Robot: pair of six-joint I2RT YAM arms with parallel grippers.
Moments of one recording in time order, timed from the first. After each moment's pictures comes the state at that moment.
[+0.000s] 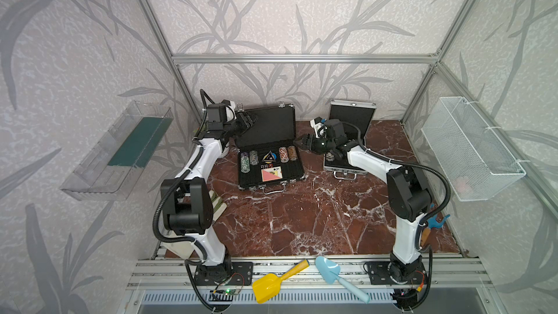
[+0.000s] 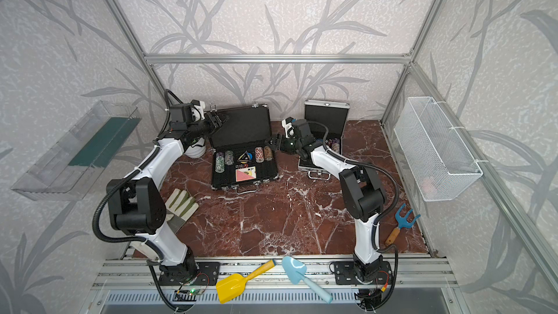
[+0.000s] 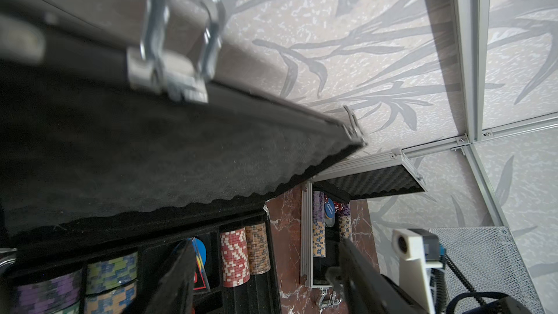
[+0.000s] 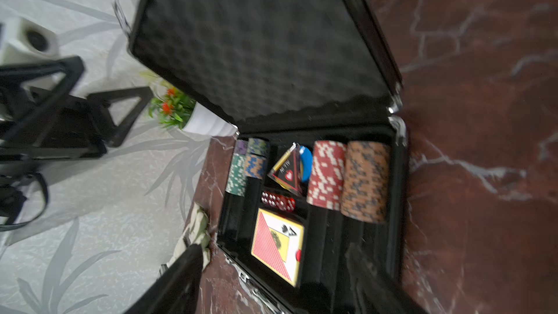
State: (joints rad) left arm 0.04 1.75 1.46 -0.21 0.55 -0.64; right arm 0.48 1.98 1.42 0.01 -0.51 0.69
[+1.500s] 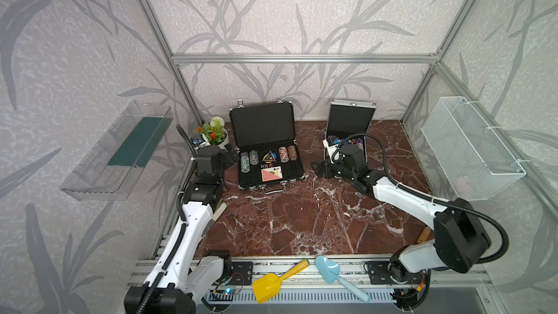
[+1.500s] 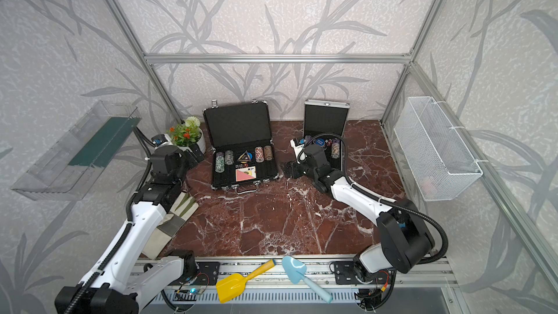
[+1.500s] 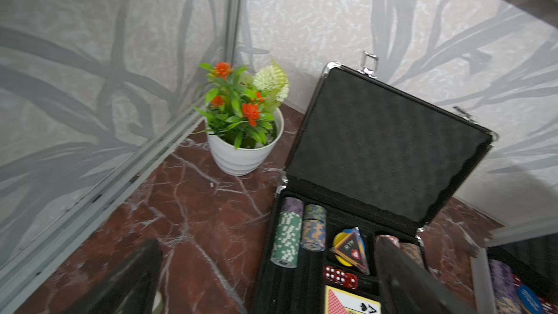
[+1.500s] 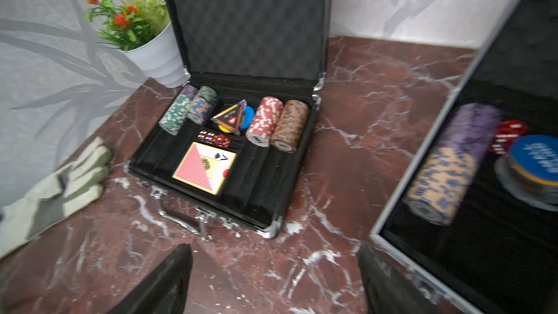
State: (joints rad) left arm -0.05 0.96 0.82 -0.27 -0.35 -0.45; right arm 0.56 1.42 0.85 0.09 -0.11 0.19
